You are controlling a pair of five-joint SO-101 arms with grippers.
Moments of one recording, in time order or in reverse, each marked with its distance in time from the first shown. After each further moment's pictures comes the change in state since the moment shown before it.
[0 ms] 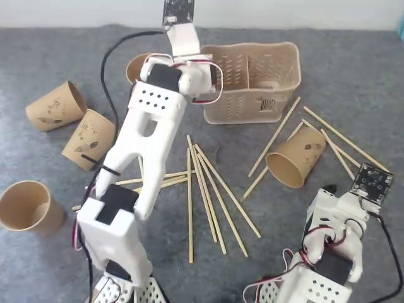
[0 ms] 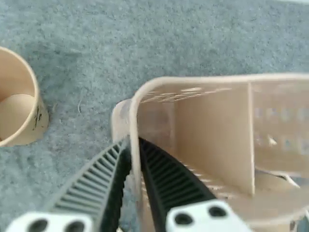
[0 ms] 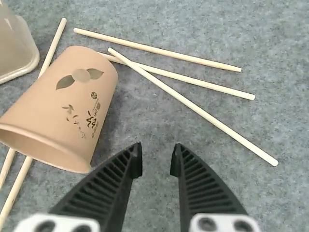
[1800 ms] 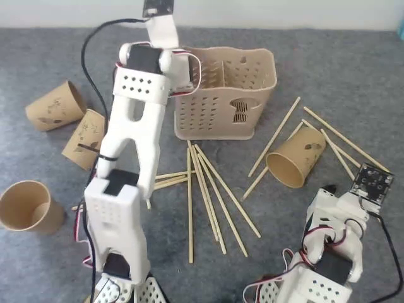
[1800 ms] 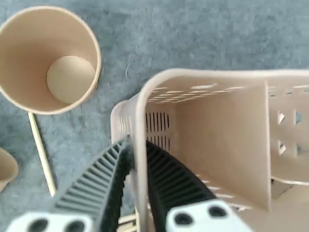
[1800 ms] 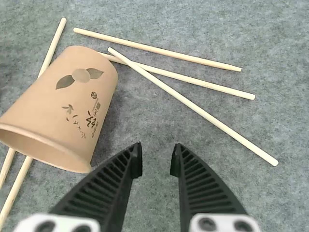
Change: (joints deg) left arm -6.2 14.1 -28.0 28.0 -3.5; right arm 0.0 0.0 0.0 0.0 0.0
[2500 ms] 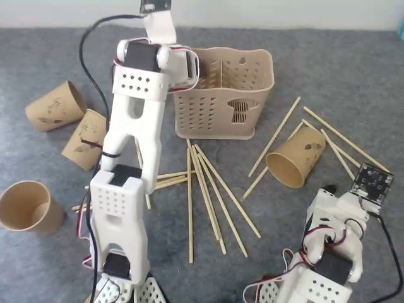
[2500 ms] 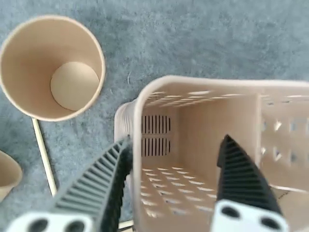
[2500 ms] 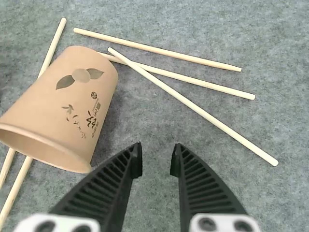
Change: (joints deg) left arm -0.4 3.3 -10.1 3.4 0.0; right arm 0.0 0.0 0.0 0.0 0.0
